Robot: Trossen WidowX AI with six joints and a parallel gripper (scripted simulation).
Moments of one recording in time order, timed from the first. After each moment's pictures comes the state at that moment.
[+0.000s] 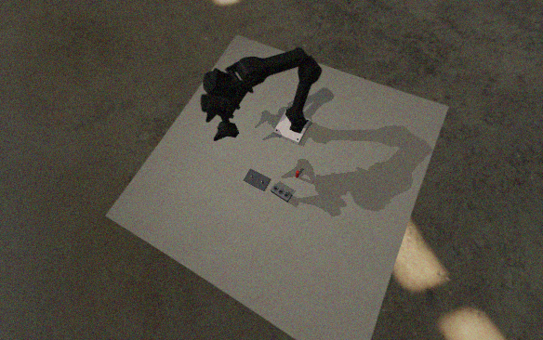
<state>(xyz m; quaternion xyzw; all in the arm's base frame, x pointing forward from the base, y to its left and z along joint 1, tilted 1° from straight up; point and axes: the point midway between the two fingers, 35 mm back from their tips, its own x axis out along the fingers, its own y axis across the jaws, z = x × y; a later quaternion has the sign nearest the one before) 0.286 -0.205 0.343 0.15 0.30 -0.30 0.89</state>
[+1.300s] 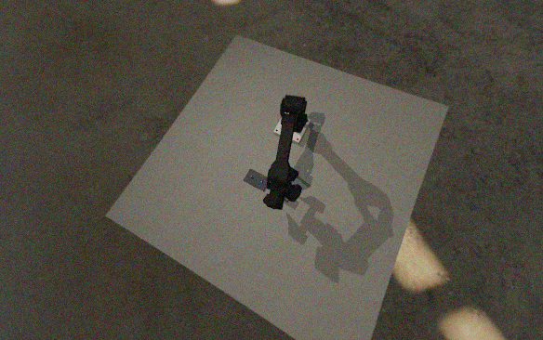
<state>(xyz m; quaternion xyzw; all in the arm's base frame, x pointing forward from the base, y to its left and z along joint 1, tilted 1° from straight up) 0.363 0.072 0.085 -0.47 0.53 0.45 0.54</state>
